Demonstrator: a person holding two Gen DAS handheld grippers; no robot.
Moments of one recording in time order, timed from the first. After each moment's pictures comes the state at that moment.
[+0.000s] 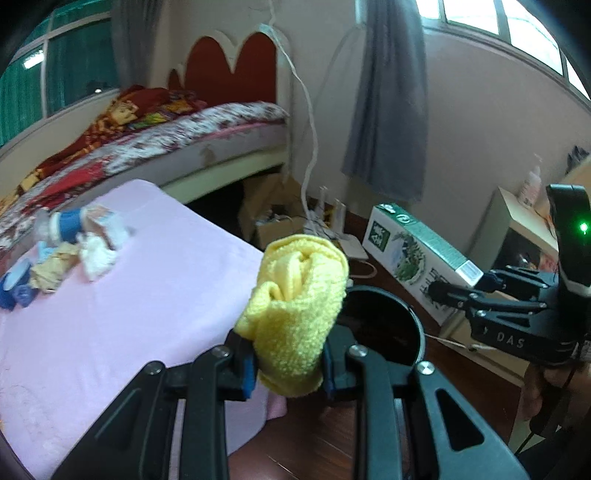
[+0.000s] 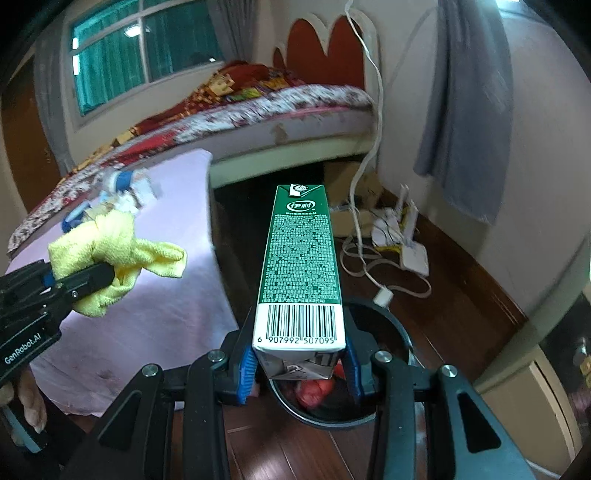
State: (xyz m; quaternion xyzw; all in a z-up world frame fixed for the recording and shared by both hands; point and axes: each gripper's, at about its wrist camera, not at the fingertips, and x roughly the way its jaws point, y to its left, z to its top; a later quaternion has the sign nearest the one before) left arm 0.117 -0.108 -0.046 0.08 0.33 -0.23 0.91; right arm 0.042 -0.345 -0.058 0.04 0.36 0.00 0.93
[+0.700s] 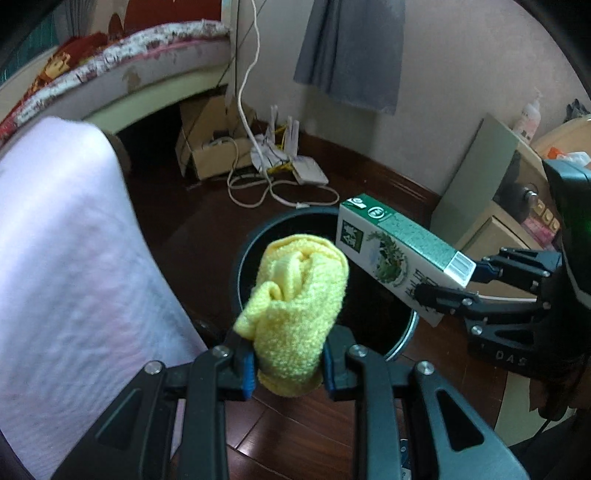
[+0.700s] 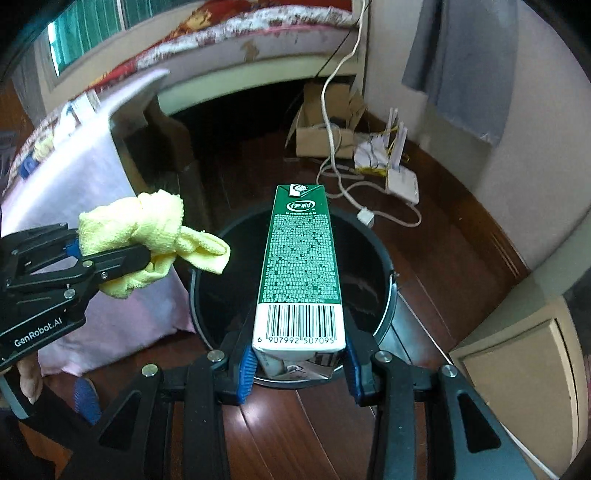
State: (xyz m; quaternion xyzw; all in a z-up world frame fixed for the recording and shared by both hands) left arm 0.165 -0.183 -0.162 0.10 0.45 -0.29 0.84; right arm 0.075 -0.399 -0.184 0.02 0.48 0.00 0.88
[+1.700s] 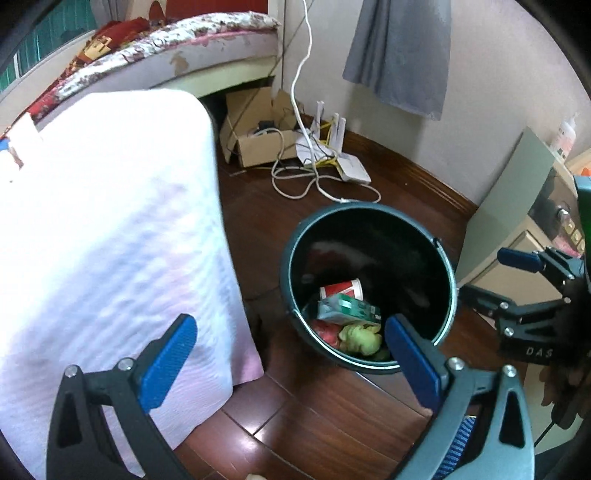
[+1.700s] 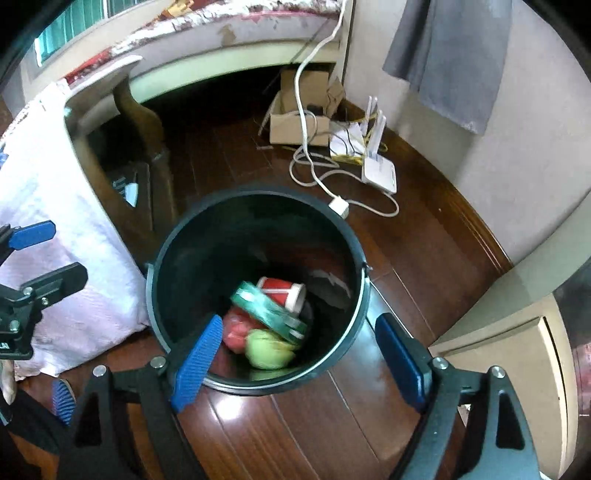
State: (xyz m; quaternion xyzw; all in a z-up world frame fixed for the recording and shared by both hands) left arm 0.155 -0.145 -0.153 0.09 0.46 -0.21 0.86; right arm 0.075 -0.397 -0.176 0.01 0.48 -0.04 0.88
